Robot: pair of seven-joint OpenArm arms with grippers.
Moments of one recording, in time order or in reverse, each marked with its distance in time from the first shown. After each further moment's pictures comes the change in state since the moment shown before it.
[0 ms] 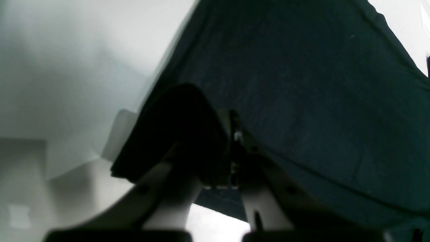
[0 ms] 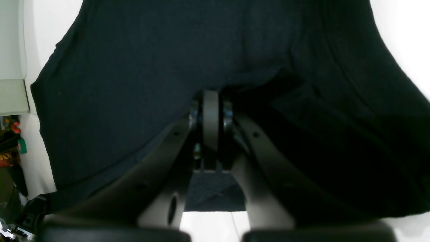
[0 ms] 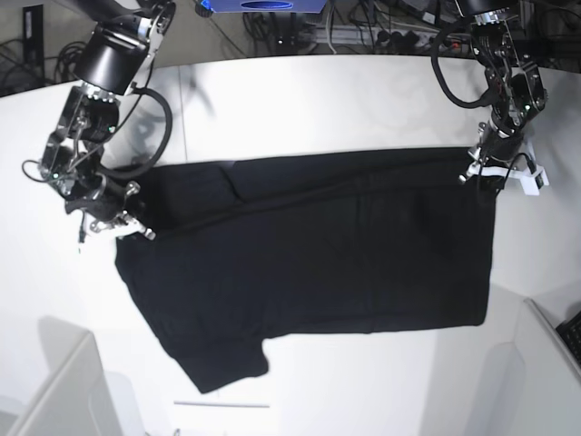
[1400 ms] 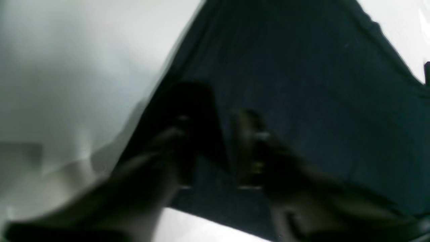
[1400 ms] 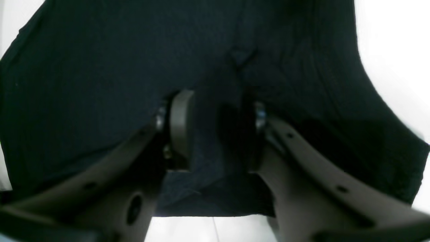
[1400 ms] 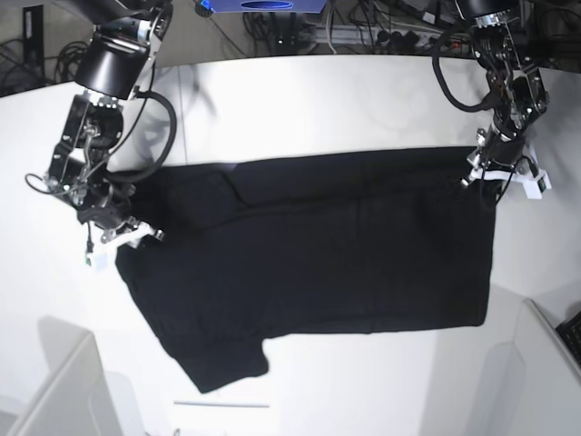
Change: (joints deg) left arm -1.3 0.0 -0.2 0.0 0.2 0.0 0.0; right arm 1.1 0.6 -4.6 0.2 -7.8 0.0 1.9
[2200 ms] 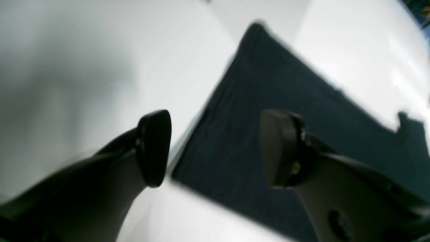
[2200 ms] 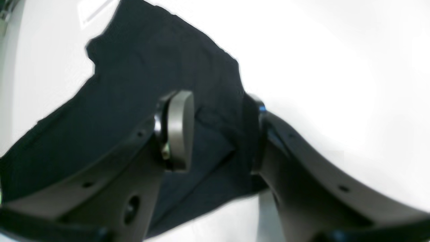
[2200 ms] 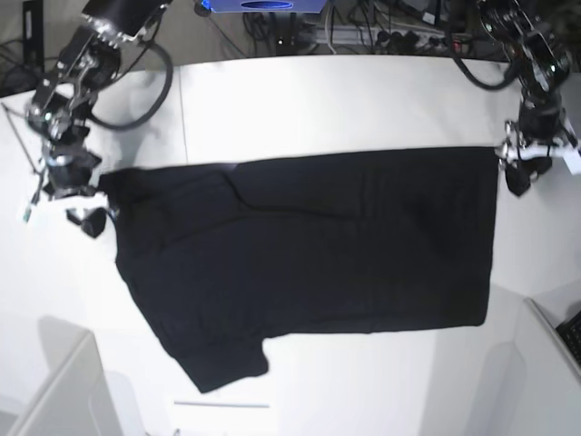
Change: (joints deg) left arm 7.8 6.5 -16.5 14.3 -0.9 -9.5 -0.3; right arm -15.6 -6.6 9.5 26.0 0.0 -3.7 13.9
